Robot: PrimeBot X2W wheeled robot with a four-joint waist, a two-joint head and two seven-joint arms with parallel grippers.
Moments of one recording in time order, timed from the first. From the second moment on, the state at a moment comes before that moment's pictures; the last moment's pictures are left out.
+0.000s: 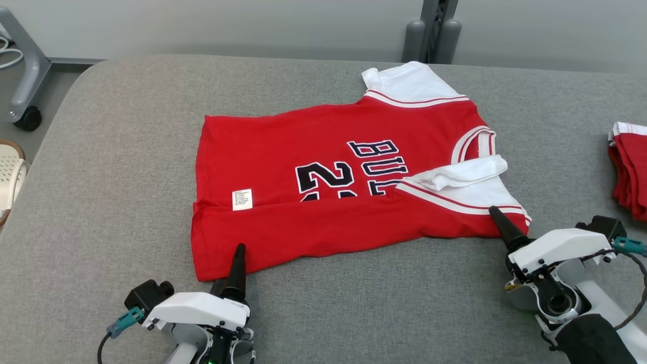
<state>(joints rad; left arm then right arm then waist) -0.30 0.05 -0.41 0.67 -1.33 -0.07 -0.22 -0.53 -0.20 0.43 0.86 1.42 0.13 -0.01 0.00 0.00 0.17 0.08</state>
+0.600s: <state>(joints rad) -0.37 0.05 -0.45 0.76 -1.41 -0.11 -0.25 -0.59 -0.20 0.43 0.89 1.43 0.13 -0.03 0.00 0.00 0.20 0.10</state>
